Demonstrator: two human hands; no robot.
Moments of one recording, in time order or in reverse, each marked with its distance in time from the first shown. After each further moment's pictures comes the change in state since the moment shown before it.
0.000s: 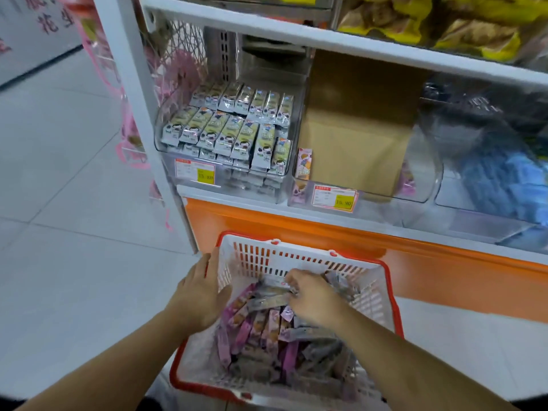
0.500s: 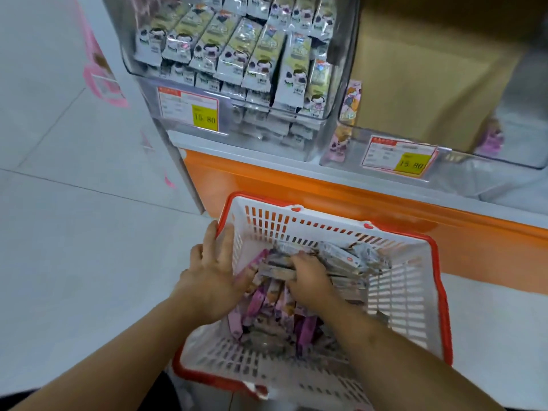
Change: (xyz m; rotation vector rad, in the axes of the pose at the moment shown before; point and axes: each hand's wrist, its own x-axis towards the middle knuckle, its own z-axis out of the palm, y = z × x) left_hand 0.018 -0.006 0.027 0.083 -0.164 -0.102; right_hand 0.098 0.039 0.112 -0.063 -0.058 0.105
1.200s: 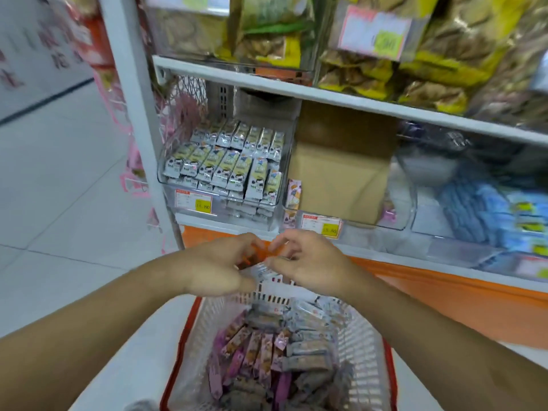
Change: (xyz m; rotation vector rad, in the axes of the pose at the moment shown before) left_hand -0.078 0.090 -0.185 -0.244 -0.123 0.445; right_hand -0.171 -0.088 -0.241 0.413 0.185 -0.333
